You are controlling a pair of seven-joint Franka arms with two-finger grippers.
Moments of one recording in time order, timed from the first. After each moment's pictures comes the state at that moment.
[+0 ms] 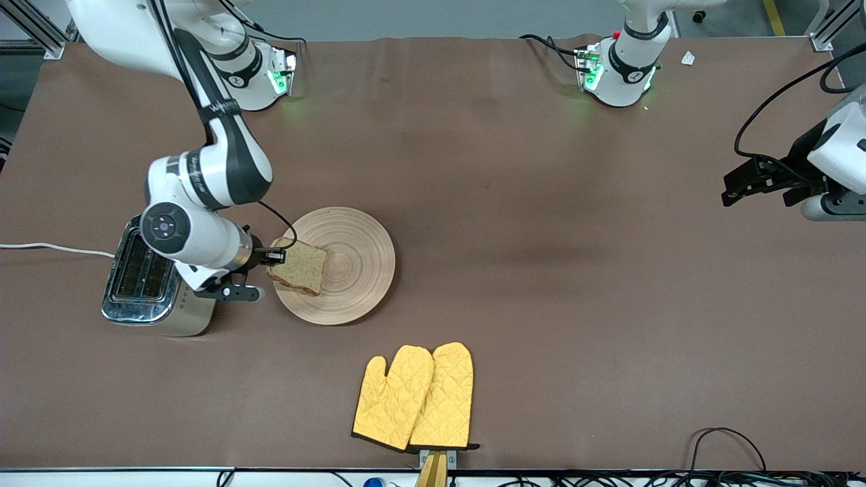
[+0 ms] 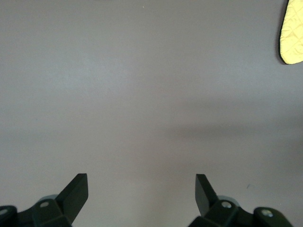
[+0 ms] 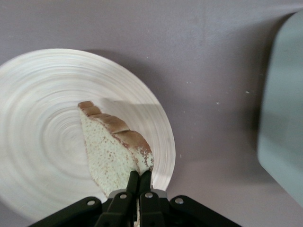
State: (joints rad) left arm -0.05 0.08 -0.04 -1.49 -0.02 1.58 -0.07; right arm 0.26 0.37 0.00 -1.74 0.07 1.94 0.30
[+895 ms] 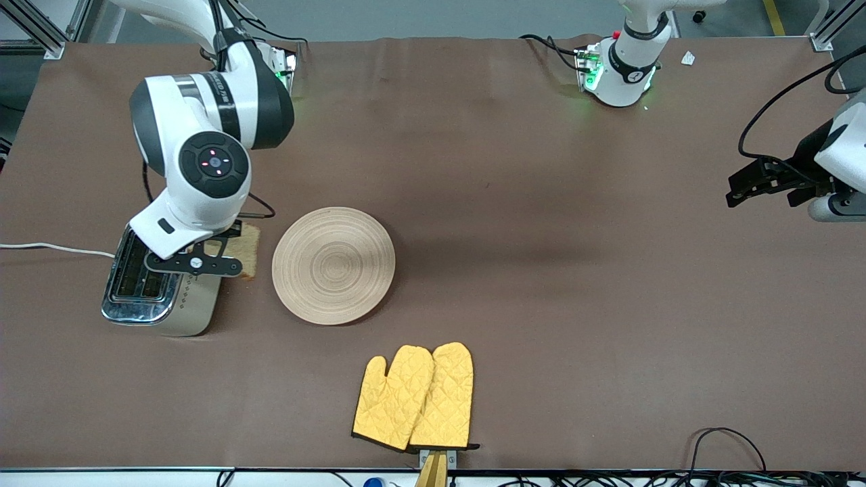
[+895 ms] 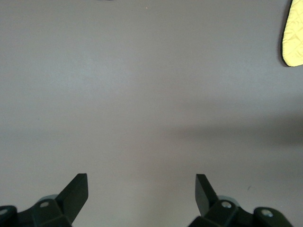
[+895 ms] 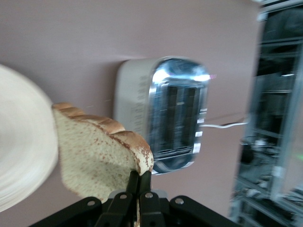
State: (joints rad) left arm -0.04 0.08 -0.04 -1.49 -0.02 1.58 -0.07; right arm 0.41 0.36 0.00 -1.40 -0.55 1.43 0.40
